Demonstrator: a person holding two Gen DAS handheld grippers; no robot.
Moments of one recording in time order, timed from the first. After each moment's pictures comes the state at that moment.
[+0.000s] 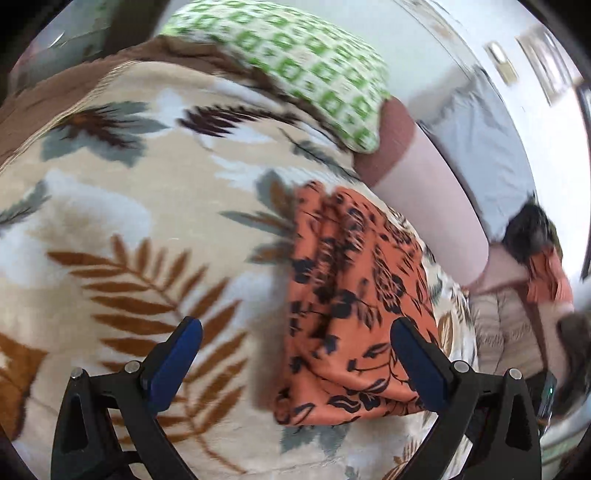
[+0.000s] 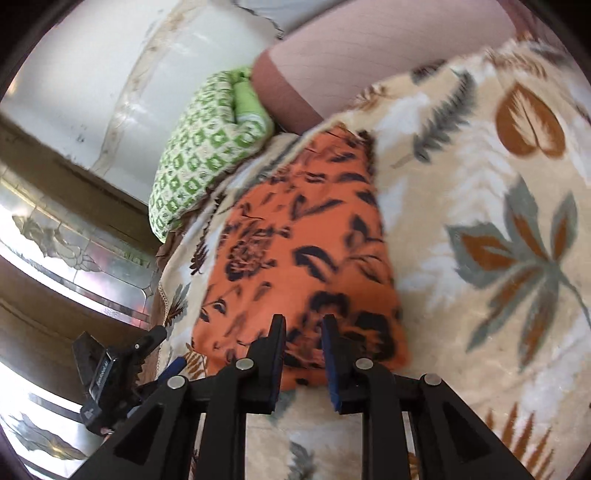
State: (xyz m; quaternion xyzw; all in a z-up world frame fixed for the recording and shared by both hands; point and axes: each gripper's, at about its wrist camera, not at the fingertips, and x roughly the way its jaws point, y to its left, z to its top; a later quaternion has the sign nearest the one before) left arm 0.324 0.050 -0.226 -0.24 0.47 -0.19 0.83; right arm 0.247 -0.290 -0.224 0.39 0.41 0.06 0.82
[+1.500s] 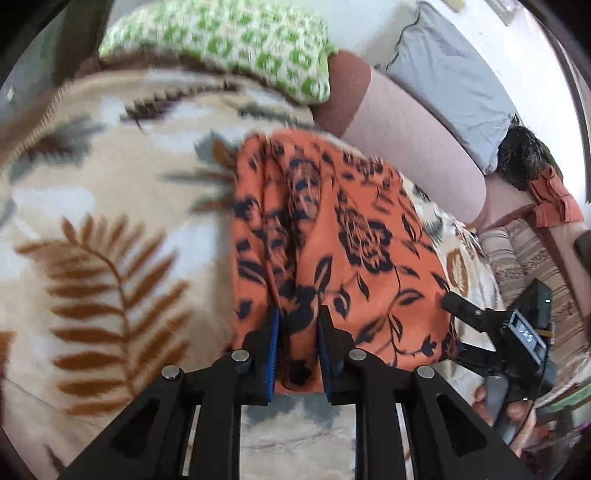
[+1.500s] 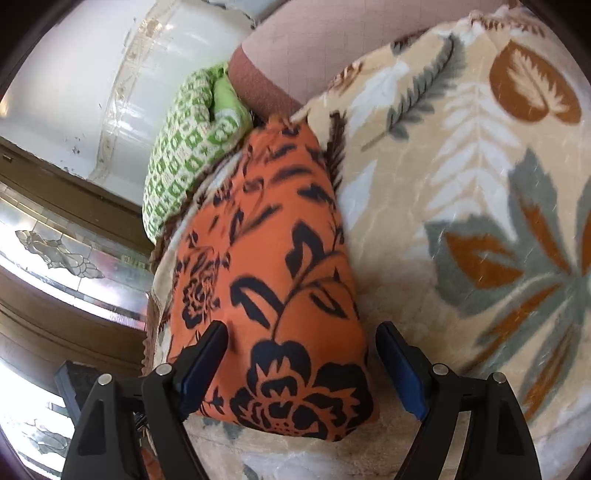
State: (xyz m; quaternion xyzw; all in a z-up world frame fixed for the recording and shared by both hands) left arm 0.289 -0.003 -0.237 -0.12 0.47 -0.21 0.85; right arm 0.264 -0.324 -0.276 0.42 0.40 0.09 0.81
